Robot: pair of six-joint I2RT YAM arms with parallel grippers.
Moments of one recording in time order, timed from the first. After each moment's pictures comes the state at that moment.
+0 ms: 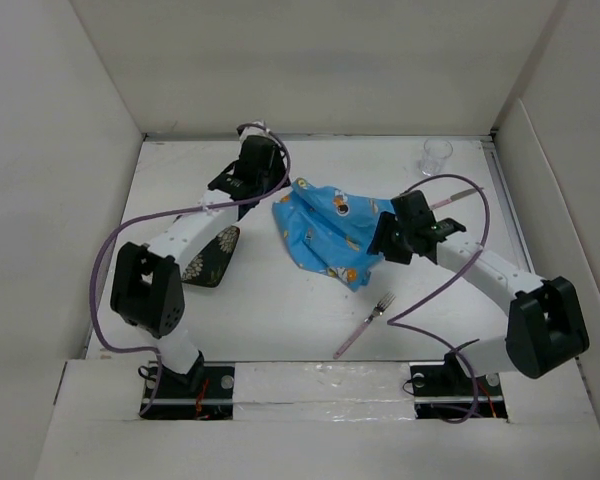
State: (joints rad) left arm -0.47 1.70 1.41 -0.28 -0.20 -0.59; right arm 0.43 1.36 0.92 -0.51 0.01 0.69
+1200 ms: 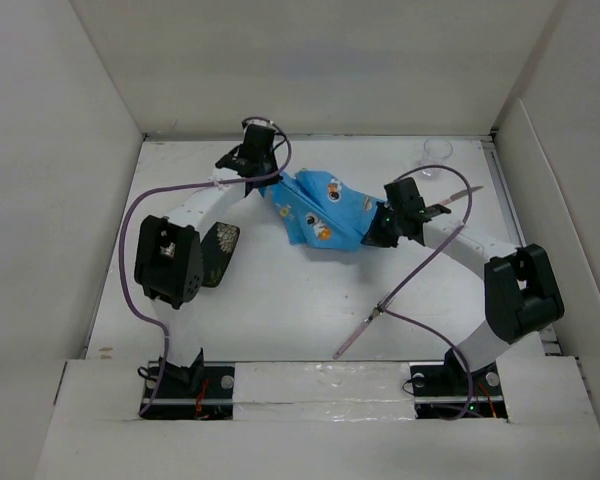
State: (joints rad) left arm -0.42 1.88 1.54 -0.43 -0.17 -0.49; right arm 0.36 1.60 1.03 -0.39 -0.10 0.70
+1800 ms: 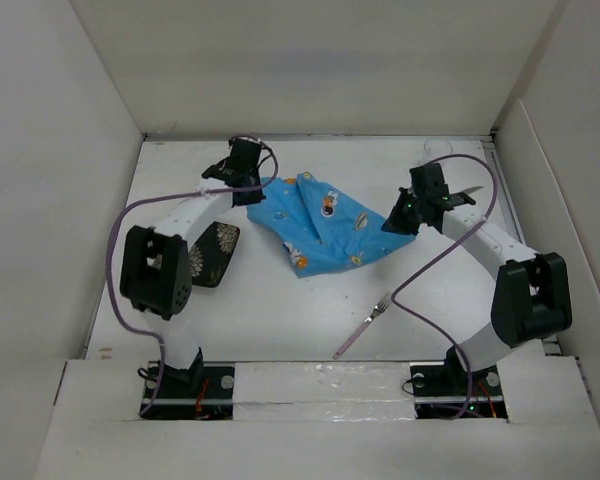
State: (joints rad) left arm -0.35 1.85 1.51 -0.55 -0.22 -0.41; right arm 0.27 1.56 1.12 -0.49 -0.16 0.66
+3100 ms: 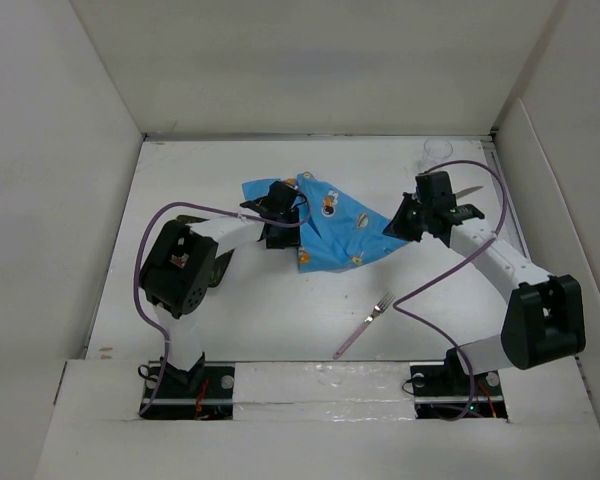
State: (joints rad) left arm -0.55 1.85 1.19 -0.39 -0.03 -0.54; right arm 0.25 1.42 1.03 -0.47 -0.16 0.68
